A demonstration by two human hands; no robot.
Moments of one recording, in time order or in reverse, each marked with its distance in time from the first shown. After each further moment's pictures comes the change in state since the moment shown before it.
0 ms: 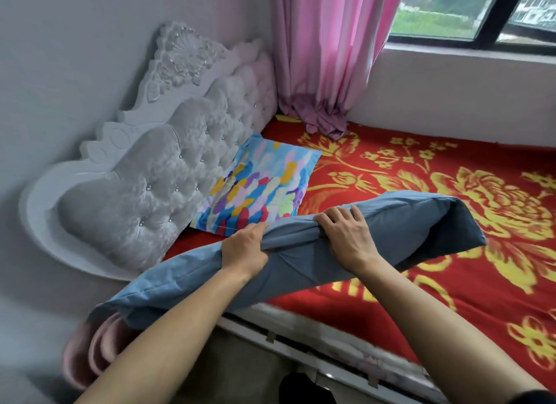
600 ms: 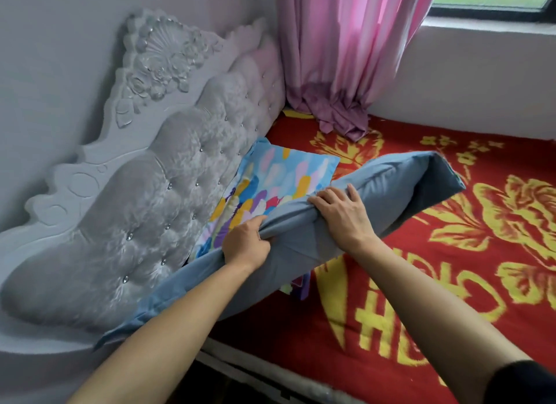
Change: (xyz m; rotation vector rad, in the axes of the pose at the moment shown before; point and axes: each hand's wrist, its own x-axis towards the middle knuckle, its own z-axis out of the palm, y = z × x) left_hand 0.254 -0.061 0.035 -0.213 -0.046 -0.227; right_hand 0.276 0.052 0.053 0.051 -0.023 -0.046
